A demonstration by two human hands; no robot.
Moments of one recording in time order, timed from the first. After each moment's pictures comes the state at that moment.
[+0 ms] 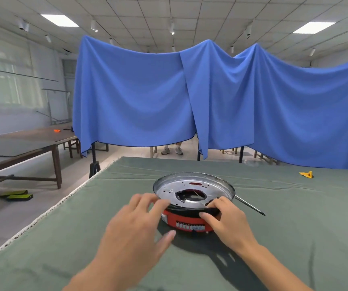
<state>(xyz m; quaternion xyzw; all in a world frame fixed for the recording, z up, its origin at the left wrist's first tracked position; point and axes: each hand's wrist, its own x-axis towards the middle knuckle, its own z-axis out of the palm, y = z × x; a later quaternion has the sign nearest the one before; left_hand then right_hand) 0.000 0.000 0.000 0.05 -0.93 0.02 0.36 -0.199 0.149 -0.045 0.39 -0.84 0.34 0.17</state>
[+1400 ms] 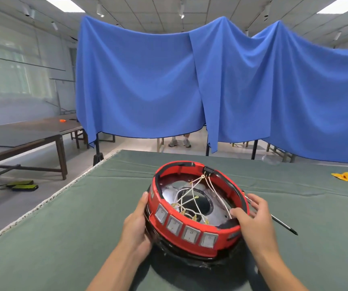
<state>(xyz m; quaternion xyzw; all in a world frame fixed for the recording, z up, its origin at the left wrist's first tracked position) -0.154 -0.064 -0.057 0.26 -0.35 -0.86 0.27 -0.269 0.118 -0.060 0.12 -0.74 0.66 0.03</state>
